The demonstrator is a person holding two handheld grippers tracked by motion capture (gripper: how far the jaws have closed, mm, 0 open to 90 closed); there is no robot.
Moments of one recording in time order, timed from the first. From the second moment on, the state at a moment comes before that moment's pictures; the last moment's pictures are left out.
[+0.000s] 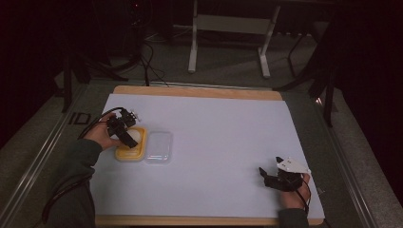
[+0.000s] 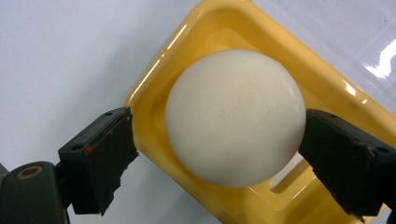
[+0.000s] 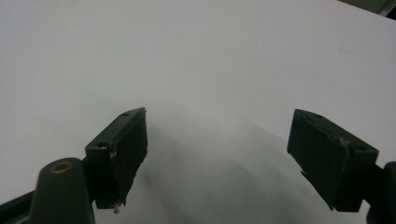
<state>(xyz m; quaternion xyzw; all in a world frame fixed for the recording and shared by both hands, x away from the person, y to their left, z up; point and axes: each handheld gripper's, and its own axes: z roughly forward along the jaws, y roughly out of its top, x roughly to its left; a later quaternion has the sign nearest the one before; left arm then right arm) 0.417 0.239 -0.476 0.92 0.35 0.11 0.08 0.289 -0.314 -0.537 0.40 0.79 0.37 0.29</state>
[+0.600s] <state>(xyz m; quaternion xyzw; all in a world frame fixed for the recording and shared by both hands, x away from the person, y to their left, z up) 0.412 0.238 -0.458 0.93 0.34 0.12 0.10 0.288 -0.314 -0.537 0.40 0.79 0.37 0.29</state>
